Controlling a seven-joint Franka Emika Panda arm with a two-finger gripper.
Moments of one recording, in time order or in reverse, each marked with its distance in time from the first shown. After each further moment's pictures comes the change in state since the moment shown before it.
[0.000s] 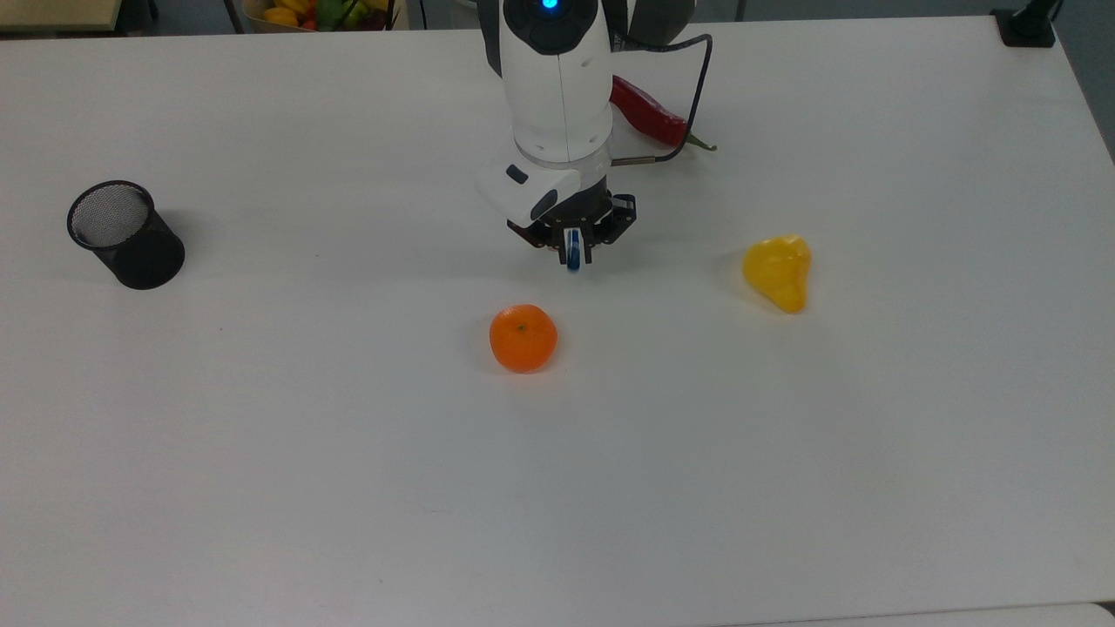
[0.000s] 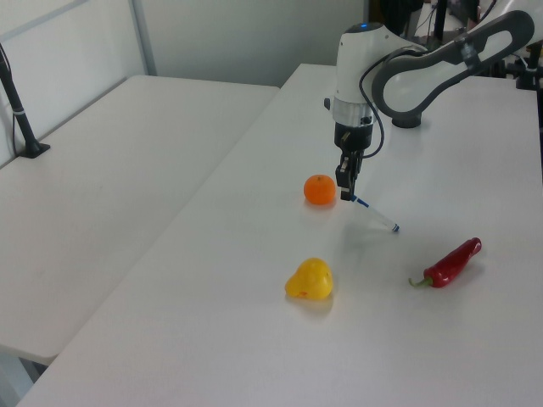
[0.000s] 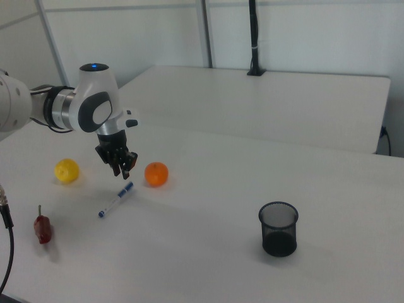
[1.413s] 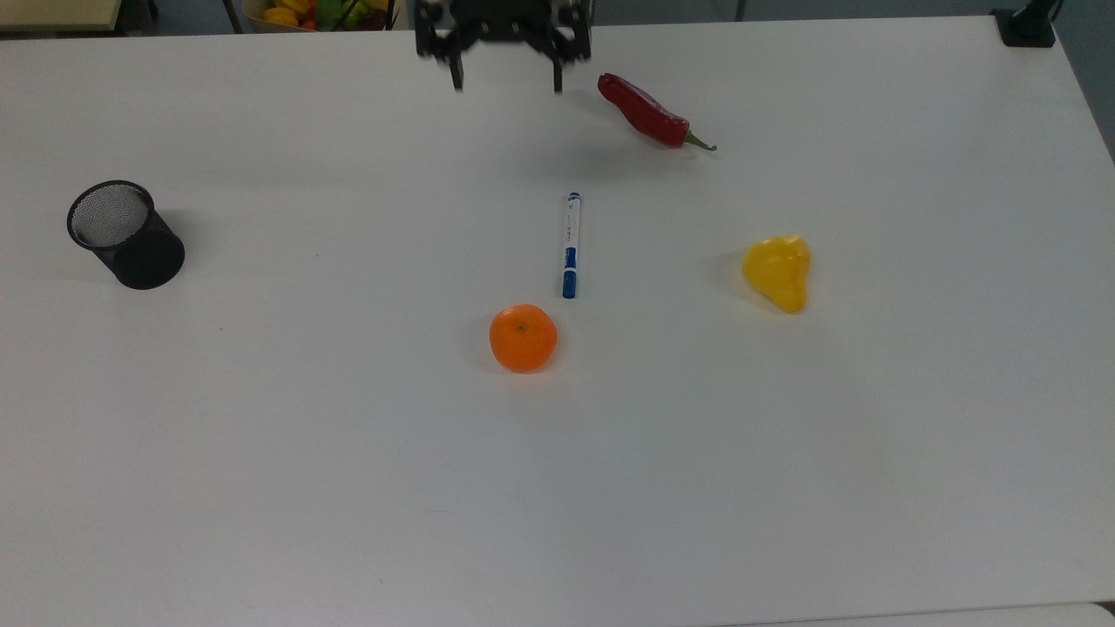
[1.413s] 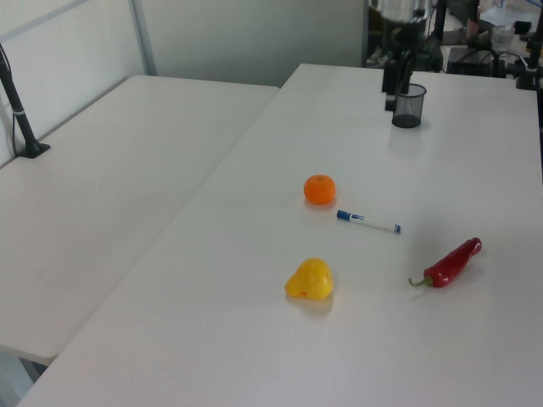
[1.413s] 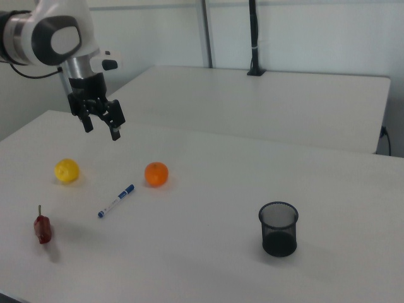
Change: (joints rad) arm -0.095 -0.363 -0.003 0.030 -0.032 -0.434 0.002
